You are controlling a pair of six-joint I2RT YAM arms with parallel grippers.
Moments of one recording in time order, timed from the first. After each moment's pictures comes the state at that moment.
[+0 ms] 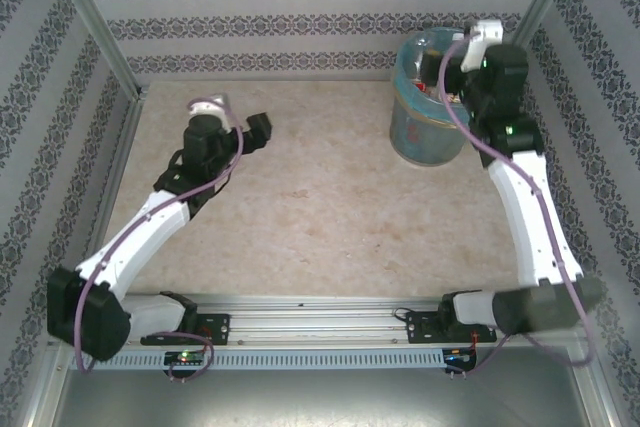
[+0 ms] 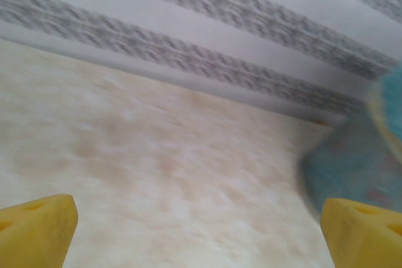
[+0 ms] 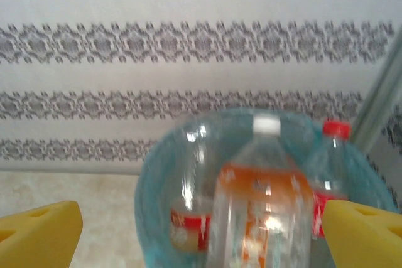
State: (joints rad) left arm -0.32 1.18 0.94 -0.07 -0.15 -0.46; right arm 0.09 1.27 1.45 -0.39 0.07 0.05
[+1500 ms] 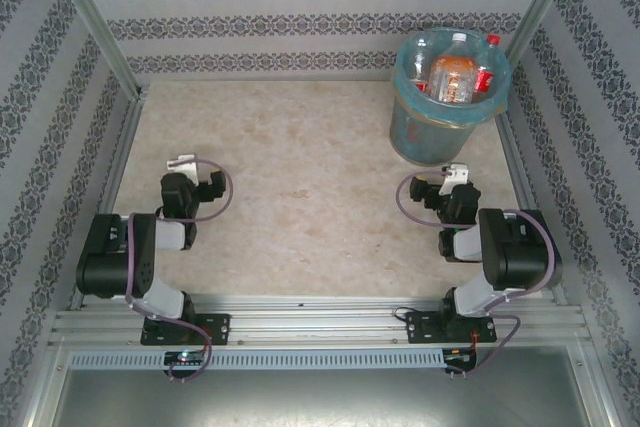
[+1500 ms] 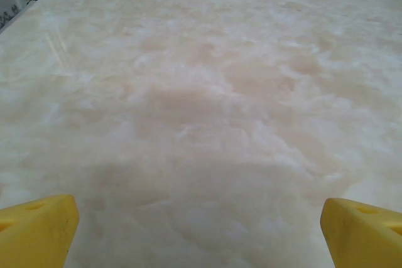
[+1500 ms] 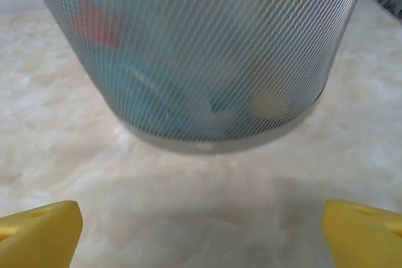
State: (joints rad) left arm 0.07 1.56 0.33 0.86 -0.01 -0.07; right arm -0.08 1.57 0.22 1.01 -0.08 0.11
